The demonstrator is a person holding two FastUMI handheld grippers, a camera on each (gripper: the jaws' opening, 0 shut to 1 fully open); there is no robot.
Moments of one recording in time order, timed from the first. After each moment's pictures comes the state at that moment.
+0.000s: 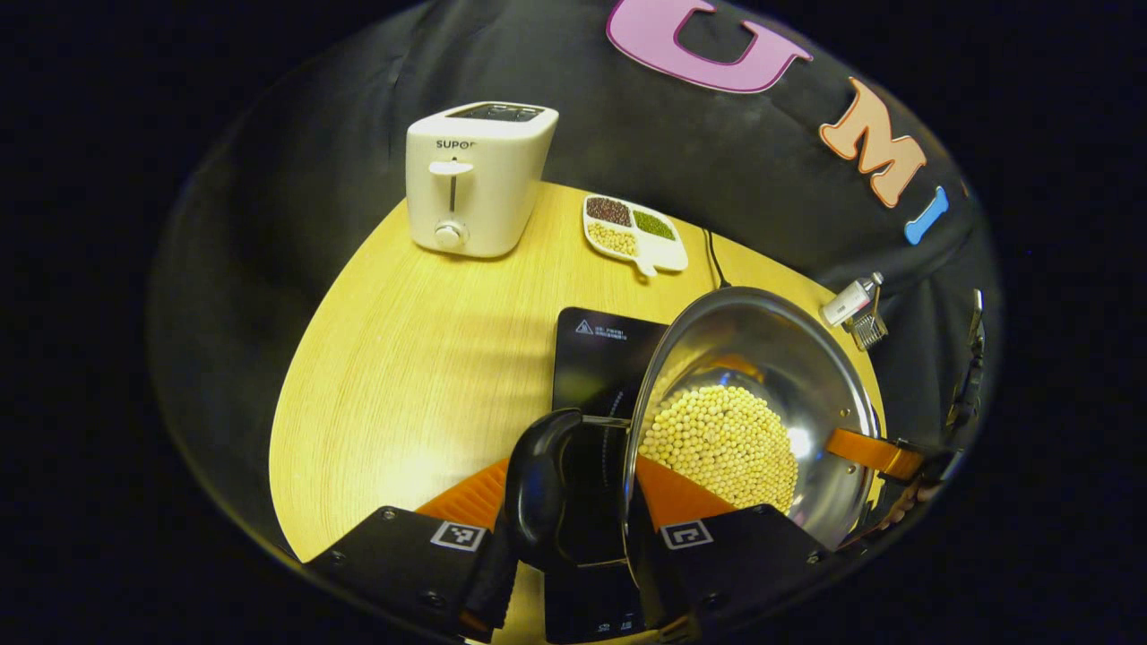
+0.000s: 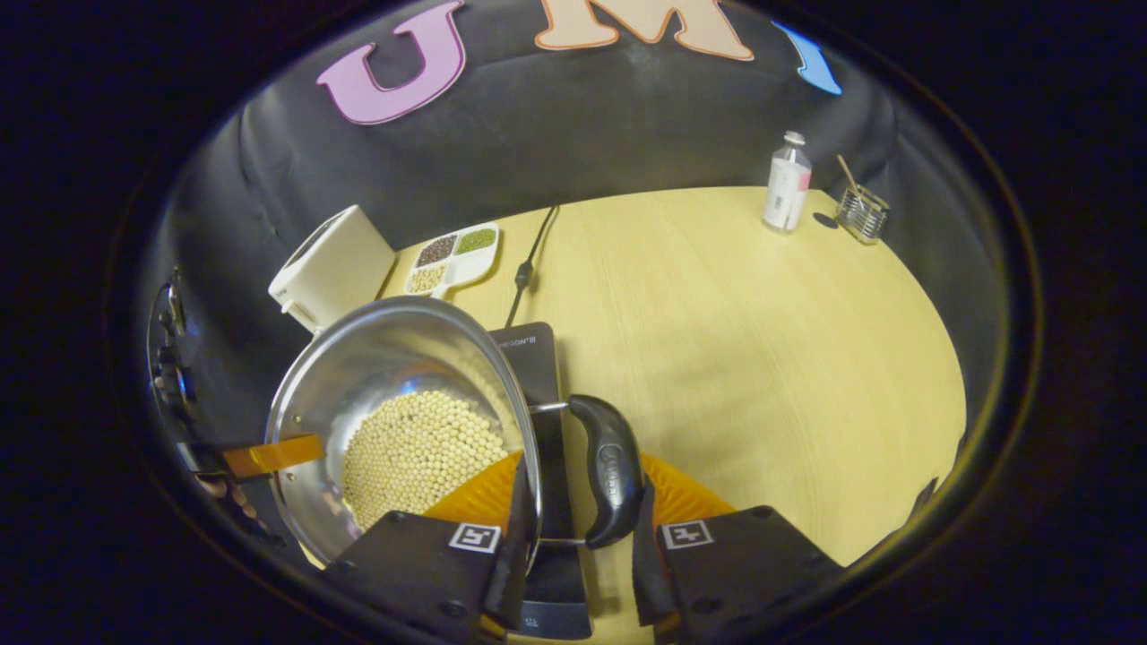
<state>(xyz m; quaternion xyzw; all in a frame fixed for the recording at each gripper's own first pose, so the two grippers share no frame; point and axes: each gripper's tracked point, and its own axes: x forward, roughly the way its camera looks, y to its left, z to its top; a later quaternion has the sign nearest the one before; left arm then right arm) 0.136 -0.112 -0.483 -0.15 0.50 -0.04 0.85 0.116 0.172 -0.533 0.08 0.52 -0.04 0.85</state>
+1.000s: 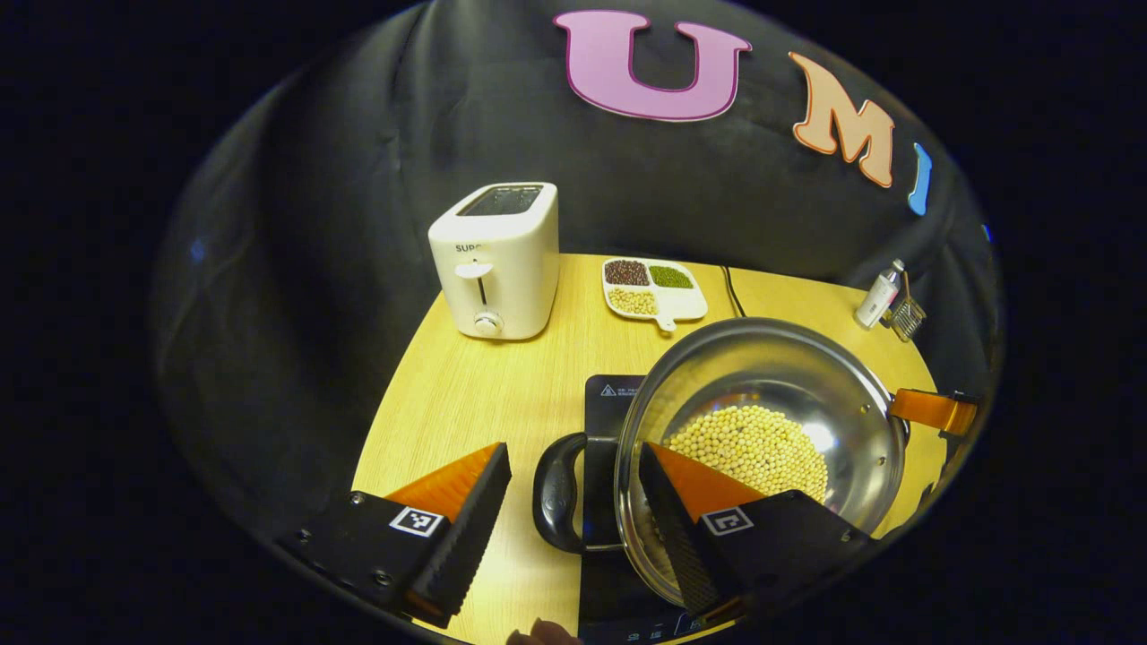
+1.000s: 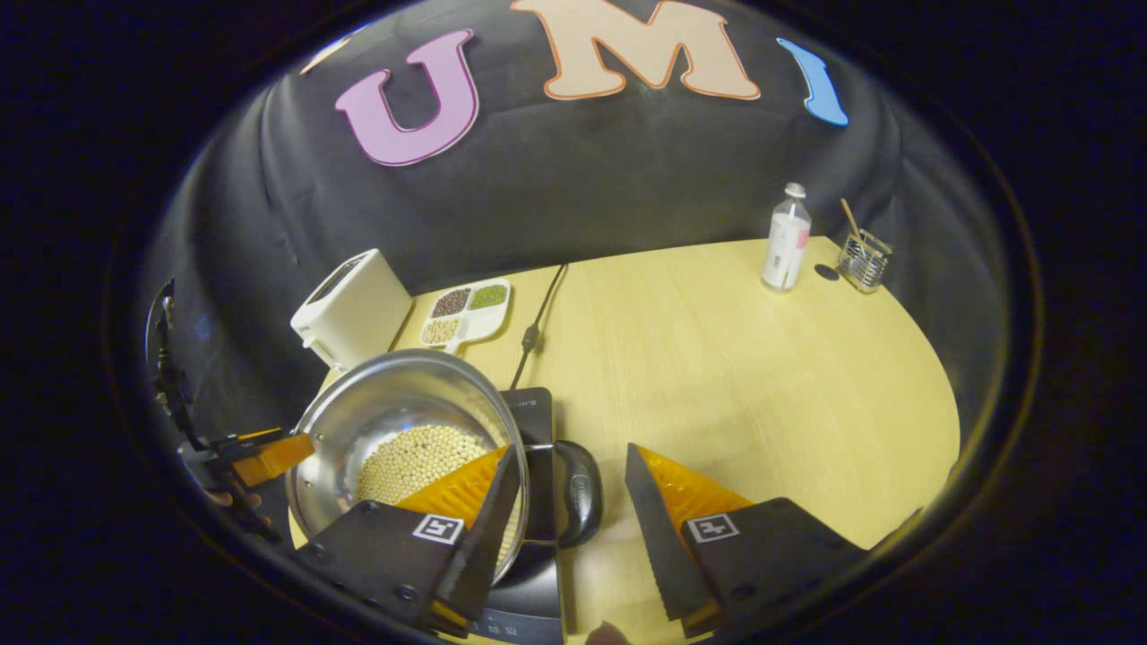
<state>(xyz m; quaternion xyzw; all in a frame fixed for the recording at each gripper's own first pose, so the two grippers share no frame) 0.140 -0.093 -0.428 -0.04 0.41 0.04 0.91 0.145 0.151 -0.481 0.07 0.44 -0.01 0.89</state>
